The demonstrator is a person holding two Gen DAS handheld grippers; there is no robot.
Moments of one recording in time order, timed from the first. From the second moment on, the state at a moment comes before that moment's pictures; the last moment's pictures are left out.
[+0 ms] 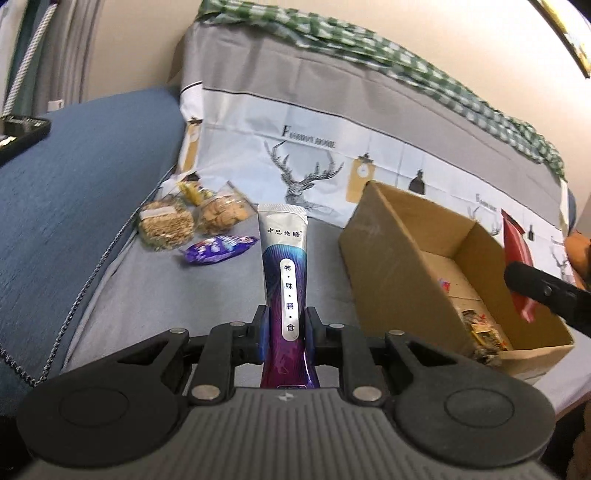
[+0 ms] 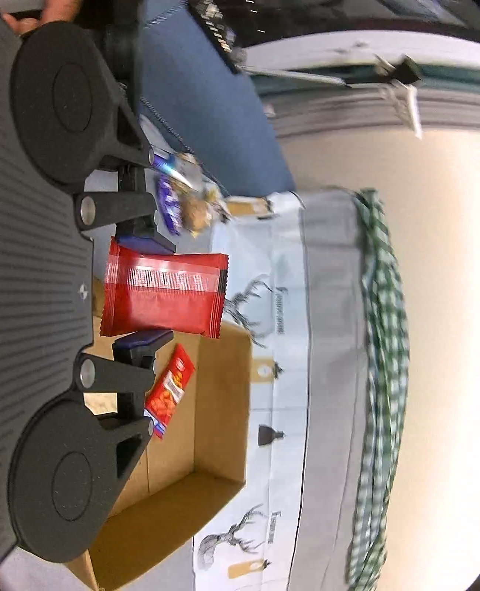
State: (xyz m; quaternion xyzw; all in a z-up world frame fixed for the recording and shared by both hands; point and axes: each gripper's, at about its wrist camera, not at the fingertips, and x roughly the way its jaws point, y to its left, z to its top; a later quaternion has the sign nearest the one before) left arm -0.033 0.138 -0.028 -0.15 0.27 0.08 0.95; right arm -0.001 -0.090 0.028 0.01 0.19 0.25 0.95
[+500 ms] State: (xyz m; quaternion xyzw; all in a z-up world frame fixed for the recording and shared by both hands) left arm -0.017 0.077 0.025 -0.13 0.24 0.03 0.96; right arm 0.037 -0.162 0.022 0.09 0.15 0.17 0.97
